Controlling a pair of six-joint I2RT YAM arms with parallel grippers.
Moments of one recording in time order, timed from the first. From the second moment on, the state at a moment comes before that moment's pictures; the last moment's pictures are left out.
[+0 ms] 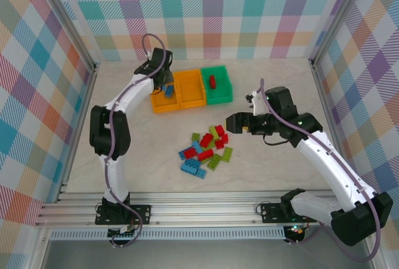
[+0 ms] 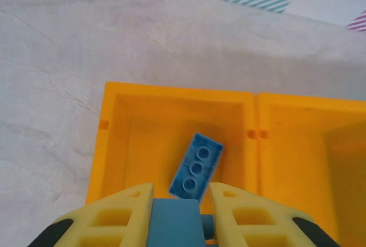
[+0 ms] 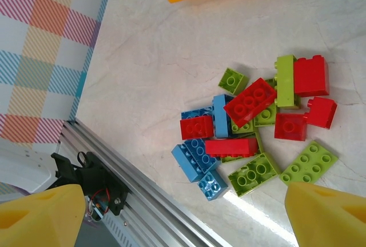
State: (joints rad) left arm -0.30 2.07 1.80 -0.59 -0.32 -0.45; right arm 0.45 1.09 1.09 -0.78 -0.54 0.45
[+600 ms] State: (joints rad) left arm -0.28 2.07 1.74 -0.58 -0.20 -0.44; right arm 0.47 1.08 1.11 -0.81 -0.50 0.47
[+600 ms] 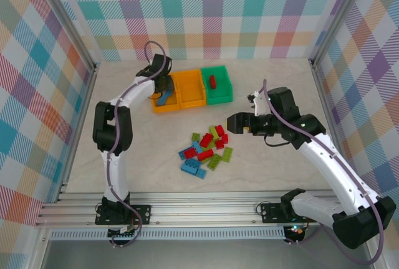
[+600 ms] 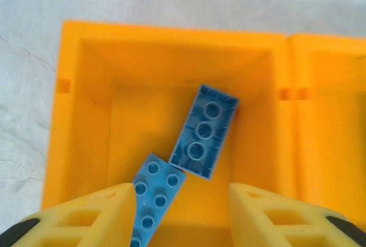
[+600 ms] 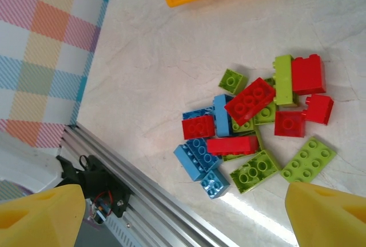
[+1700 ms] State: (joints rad) left arm -0.43 0.62 0.93 -1.24 0.61 0.72; right arm 1.01 1.97 1.53 -0.86 -0.02 0.47
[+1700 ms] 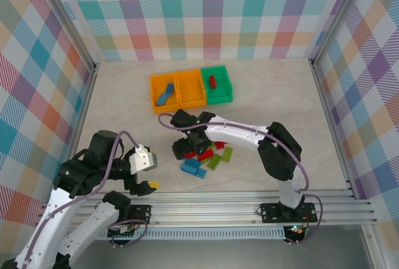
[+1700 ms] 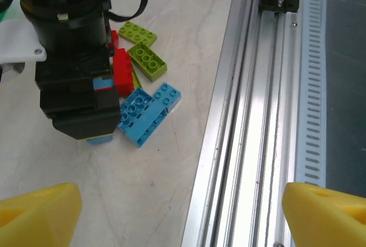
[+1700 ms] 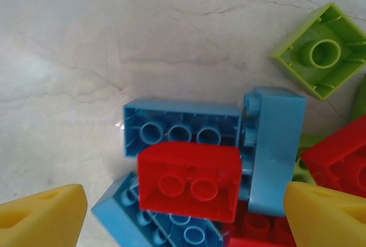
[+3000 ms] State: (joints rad) left arm -0.45 0.61 0.86 -0.94 0.56 0.54; right arm 0.45 2.07 1.80 -0.63 0.05 0.46
